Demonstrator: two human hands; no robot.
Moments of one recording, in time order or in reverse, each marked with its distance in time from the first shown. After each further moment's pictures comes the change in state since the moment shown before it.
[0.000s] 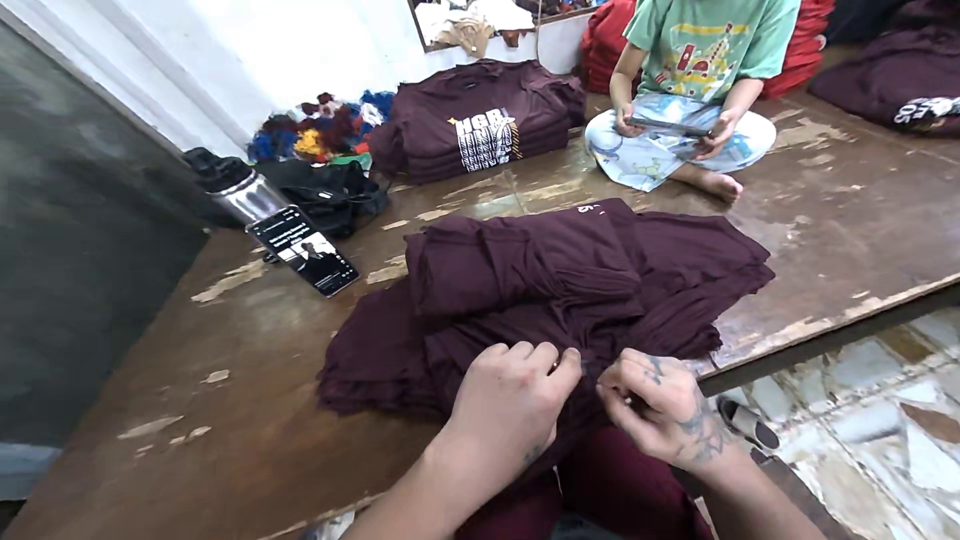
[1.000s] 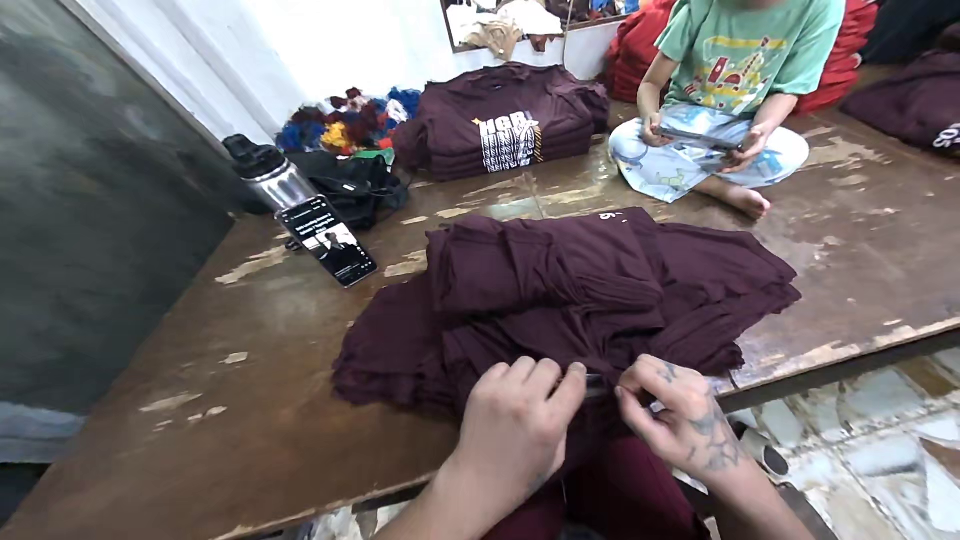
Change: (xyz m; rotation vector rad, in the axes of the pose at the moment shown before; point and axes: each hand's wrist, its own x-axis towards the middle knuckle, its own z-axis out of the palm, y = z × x) left_hand -0.019 0.006 0.004 -0.022 0.142 -0.141; right_hand 0.002 0.002 0.006 -0.076 -0.036 0.107
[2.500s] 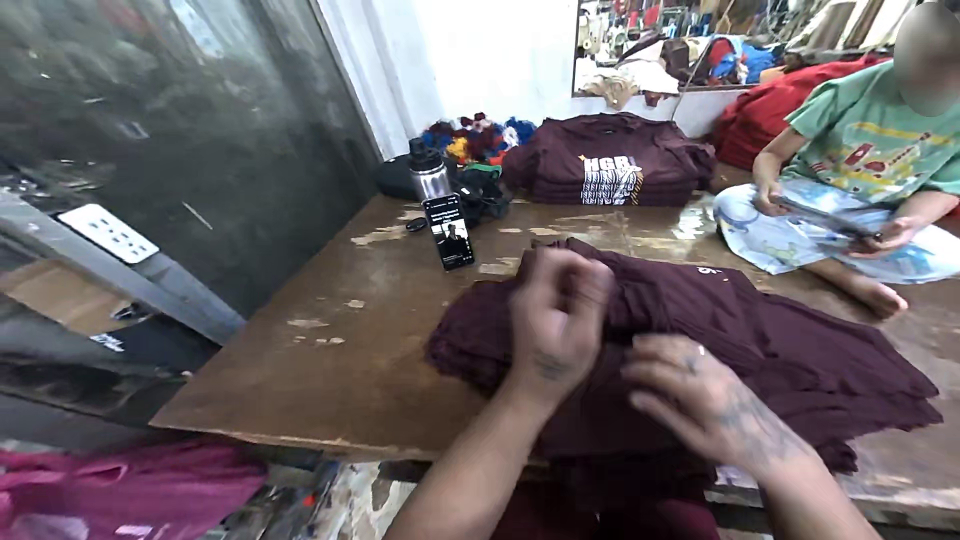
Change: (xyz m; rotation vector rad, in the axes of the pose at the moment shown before) left_hand 0.021 -0.052 -0.035 -0.646 0.778 -0.478; right_hand 0.080 -0.017 0.025 0.061 -0.317 -0.357
